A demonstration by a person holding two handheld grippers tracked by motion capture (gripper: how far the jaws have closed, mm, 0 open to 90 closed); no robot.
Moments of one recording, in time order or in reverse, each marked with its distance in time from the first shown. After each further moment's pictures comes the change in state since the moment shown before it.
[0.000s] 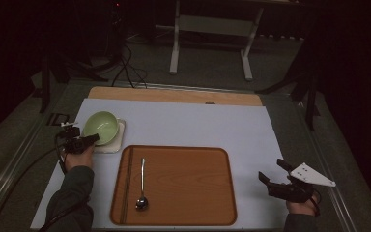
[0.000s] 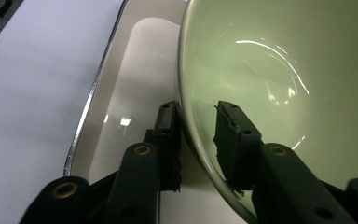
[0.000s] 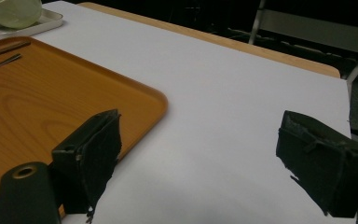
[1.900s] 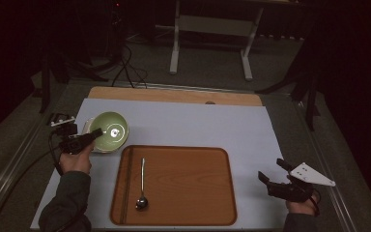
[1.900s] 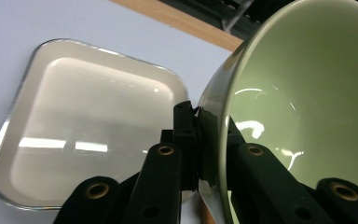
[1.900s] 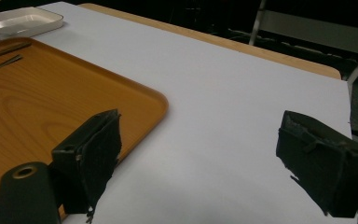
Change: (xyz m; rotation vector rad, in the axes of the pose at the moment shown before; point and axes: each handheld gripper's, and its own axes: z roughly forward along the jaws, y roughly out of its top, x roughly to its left) left arm -0.041 0.003 -0.066 -0.090 -0.223 0.068; right arm 0.000 0.001 0.001 -0.005 0.003 0.000
